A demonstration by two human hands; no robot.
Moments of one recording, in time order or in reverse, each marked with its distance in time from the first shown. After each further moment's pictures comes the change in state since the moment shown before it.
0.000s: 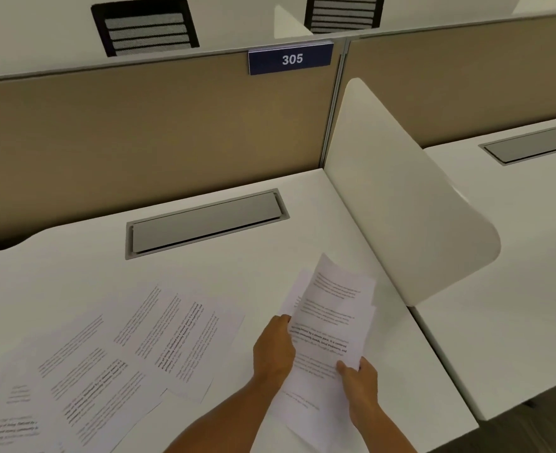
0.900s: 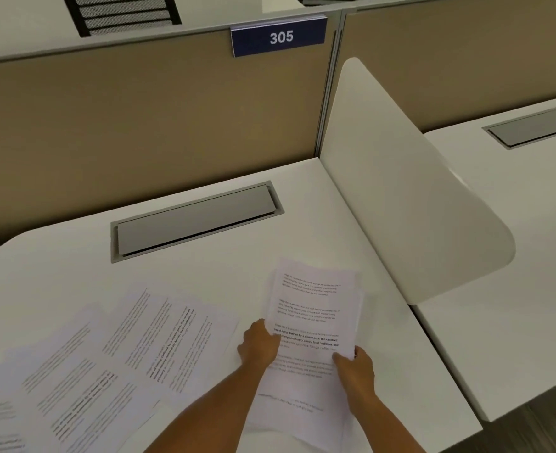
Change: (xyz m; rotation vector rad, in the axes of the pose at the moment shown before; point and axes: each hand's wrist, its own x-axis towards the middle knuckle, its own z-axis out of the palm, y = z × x) left_hand 0.050 -0.021 0.004 -0.121 -0.244 -0.468; right_hand 0.031 -0.015 0.010 -0.178 0.006 0.034
